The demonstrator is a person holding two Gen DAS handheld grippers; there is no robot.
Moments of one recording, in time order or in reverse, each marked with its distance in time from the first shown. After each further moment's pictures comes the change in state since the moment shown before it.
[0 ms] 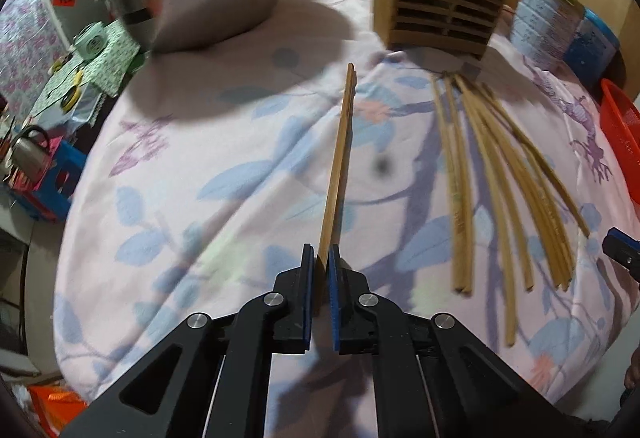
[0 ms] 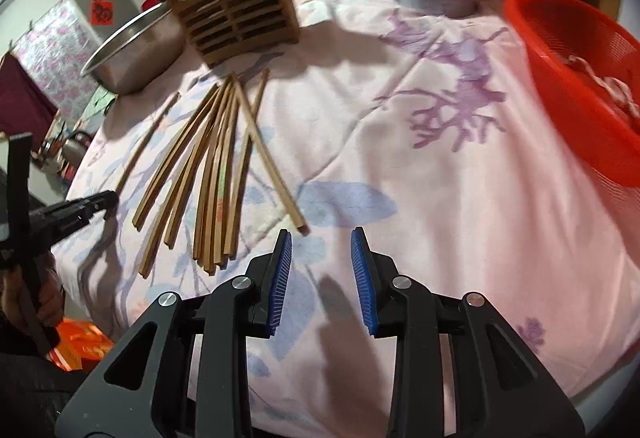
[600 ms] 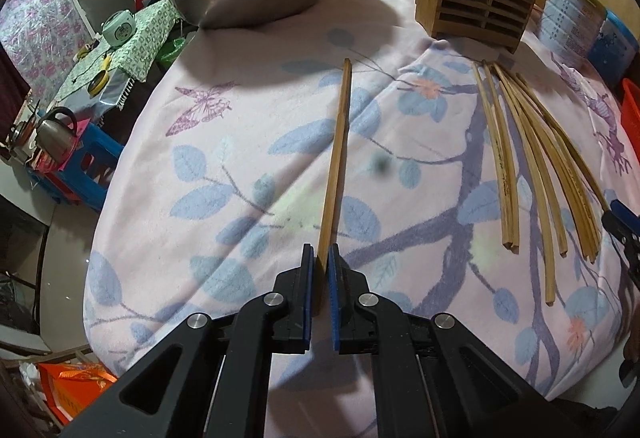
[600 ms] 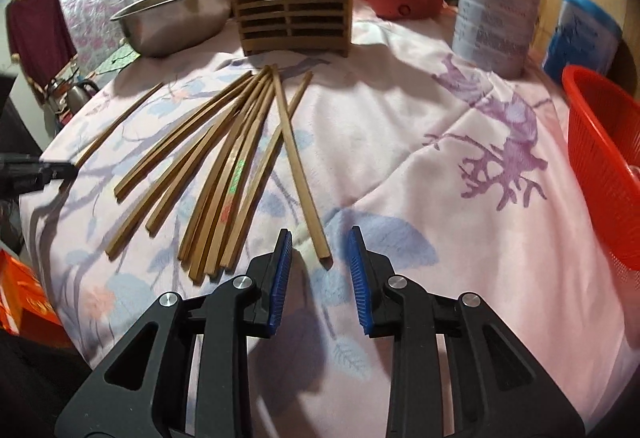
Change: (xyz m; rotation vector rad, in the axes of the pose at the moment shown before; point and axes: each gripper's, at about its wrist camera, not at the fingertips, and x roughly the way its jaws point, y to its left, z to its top) left arm -0.012 0.027 -0.023 -0.025 0.018 0.084; right arm 0.016 0.027 -0.011 -0.246 -0.142 -0.051
